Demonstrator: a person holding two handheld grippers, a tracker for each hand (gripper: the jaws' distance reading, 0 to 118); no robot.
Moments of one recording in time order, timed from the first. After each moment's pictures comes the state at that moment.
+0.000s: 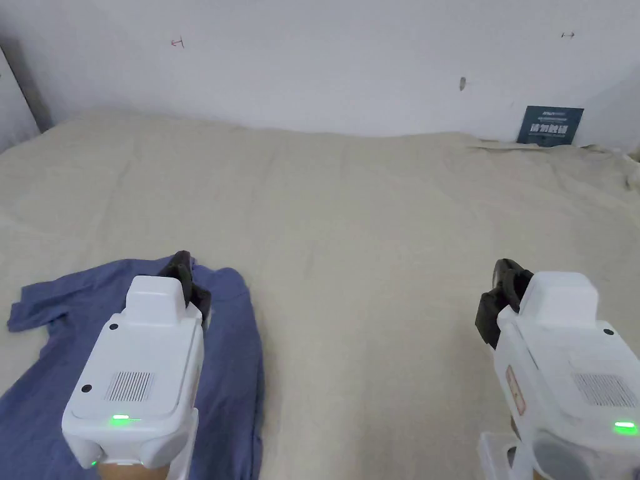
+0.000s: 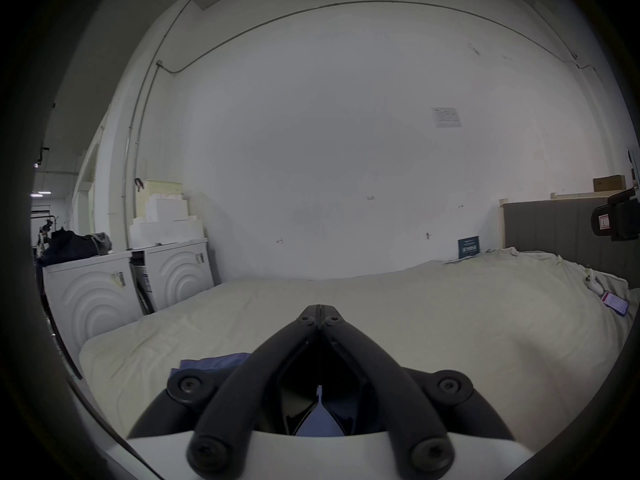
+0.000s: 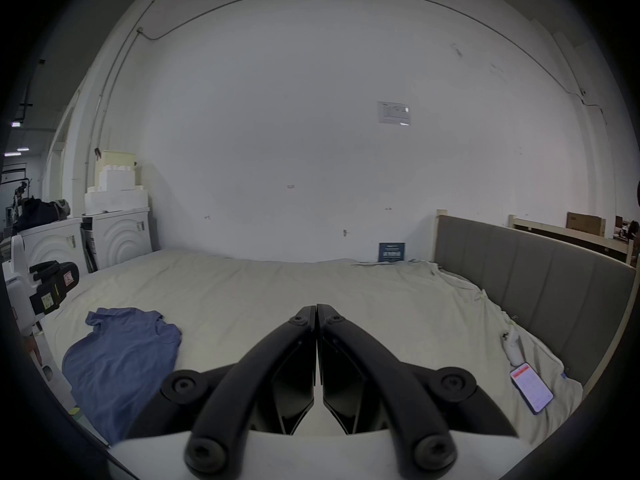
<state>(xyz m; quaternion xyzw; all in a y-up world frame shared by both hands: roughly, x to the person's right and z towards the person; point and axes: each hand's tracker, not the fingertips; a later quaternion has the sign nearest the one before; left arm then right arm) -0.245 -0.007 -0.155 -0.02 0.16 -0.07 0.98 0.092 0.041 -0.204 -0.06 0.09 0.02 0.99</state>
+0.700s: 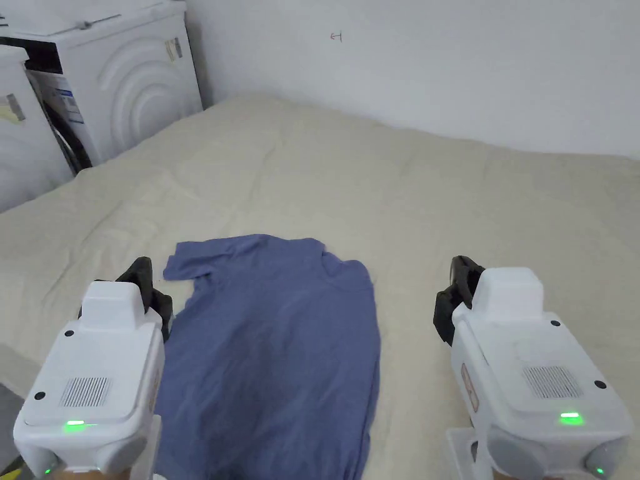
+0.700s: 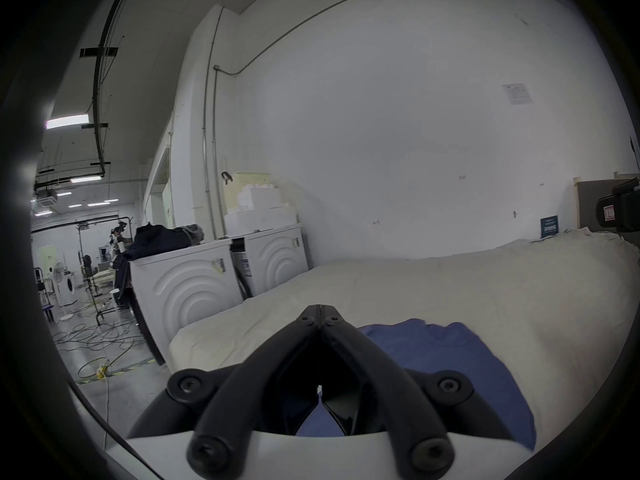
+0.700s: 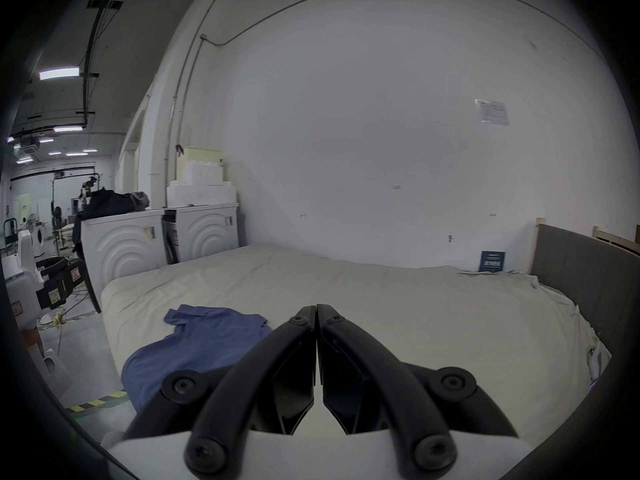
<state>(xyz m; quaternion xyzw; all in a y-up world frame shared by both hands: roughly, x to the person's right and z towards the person) -0.370 -0.006 -0.039 -0.05 0.34 -0.08 0.94 -0.066 0.033 -0.199 -0.06 0.28 0.03 0.96</state>
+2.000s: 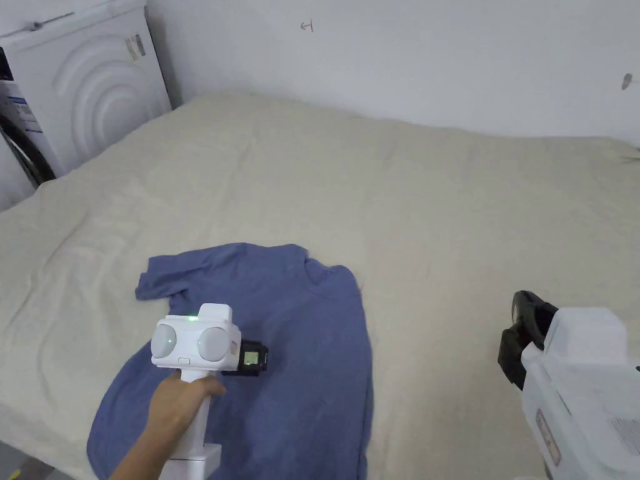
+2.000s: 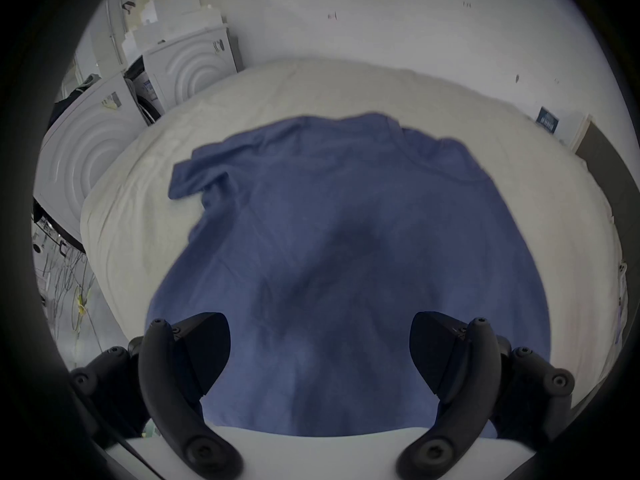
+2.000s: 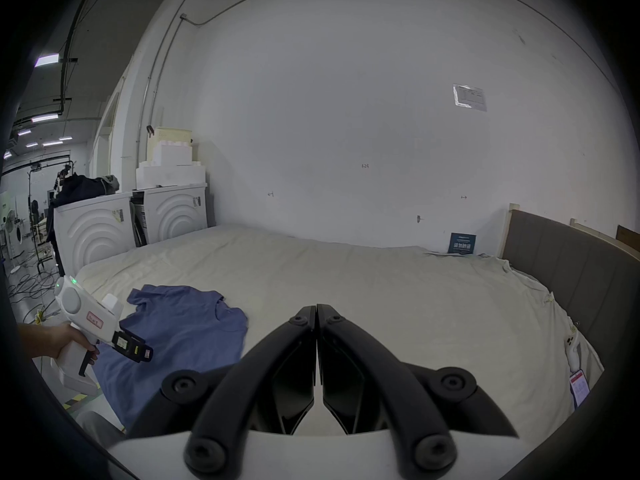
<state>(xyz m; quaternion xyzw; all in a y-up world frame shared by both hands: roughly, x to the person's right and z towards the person) -0.429 -0.139 -0.248 -0.49 0.22 0.08 0.84 -0.015 0.013 -0.227 -0.10 0.21 0.05 0.97</state>
